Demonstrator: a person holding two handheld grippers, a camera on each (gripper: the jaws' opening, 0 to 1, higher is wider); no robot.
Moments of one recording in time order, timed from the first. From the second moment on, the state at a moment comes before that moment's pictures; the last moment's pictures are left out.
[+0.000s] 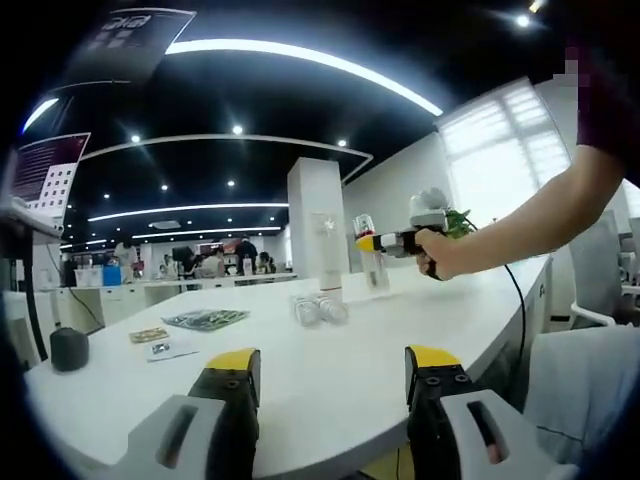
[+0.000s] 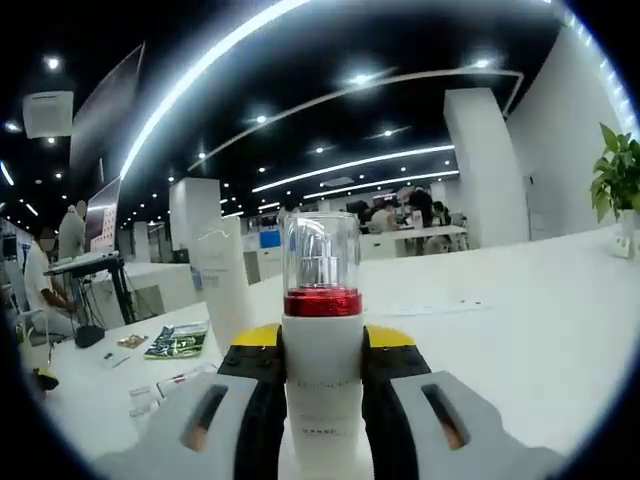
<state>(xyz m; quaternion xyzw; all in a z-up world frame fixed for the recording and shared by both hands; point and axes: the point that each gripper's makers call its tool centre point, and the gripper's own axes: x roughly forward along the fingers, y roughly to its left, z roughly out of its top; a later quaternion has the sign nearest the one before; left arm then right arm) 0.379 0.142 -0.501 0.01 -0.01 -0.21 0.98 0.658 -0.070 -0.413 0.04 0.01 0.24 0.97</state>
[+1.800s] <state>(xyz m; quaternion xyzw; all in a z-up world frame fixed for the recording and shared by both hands) 0.375 0.144 -0.501 0.01 -0.01 -0.22 0.98 0.643 -0.064 -0.465 -0.06 0.02 0.38 0.92</state>
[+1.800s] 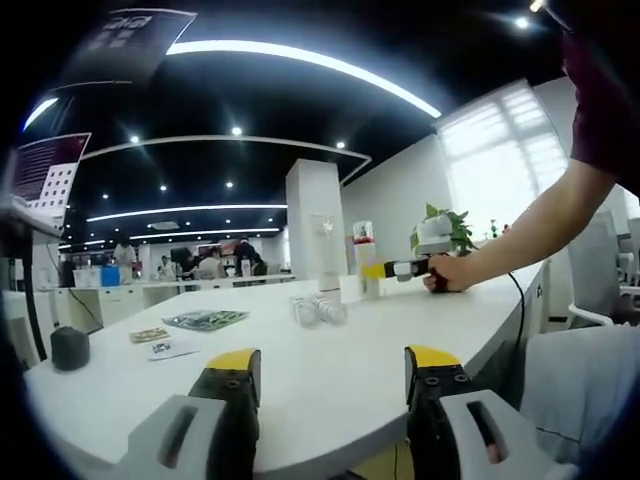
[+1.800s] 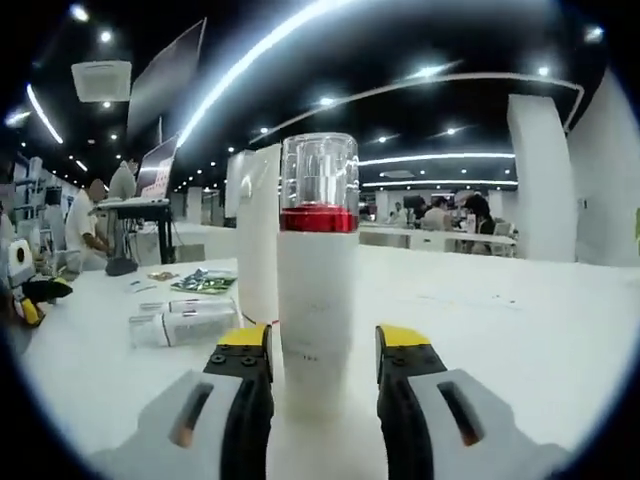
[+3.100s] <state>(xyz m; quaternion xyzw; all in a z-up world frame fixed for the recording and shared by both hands) 0.377 0.143 -0.501 0.01 -0.01 -0.22 0.98 0.635 -0.056 -0.473 -0.05 0.04 0.43 0.90</state>
